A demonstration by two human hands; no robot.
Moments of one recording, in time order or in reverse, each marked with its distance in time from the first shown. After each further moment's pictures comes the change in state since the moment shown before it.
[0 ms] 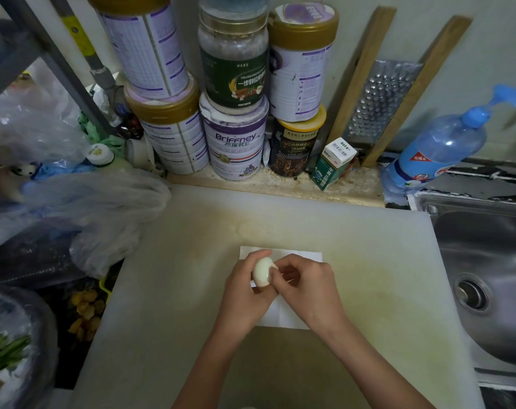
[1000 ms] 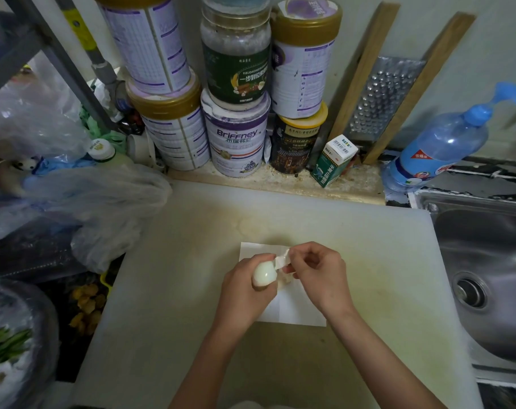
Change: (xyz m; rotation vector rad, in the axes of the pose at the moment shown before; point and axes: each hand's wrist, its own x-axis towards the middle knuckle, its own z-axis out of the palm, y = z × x) left_hand 0.000 -0.003 -0.003 0.191 0.026 0.052; right_hand 0.011 0.007 -0.010 0.357 0.070 0.244
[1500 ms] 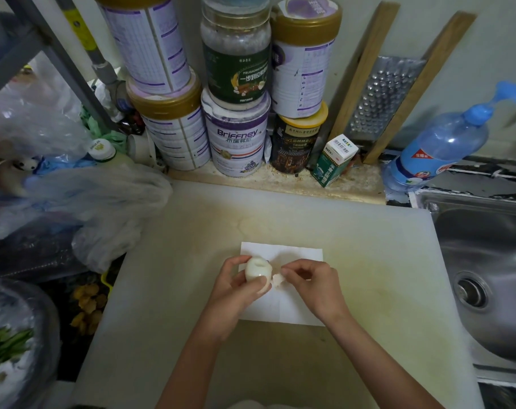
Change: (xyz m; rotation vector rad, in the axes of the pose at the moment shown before) left_hand -0.004 -0.021 -0.014 -0.807 -0.148 -0.343; right_hand 0.005 0.034 0.004 -0.230 -0.108 -0.026
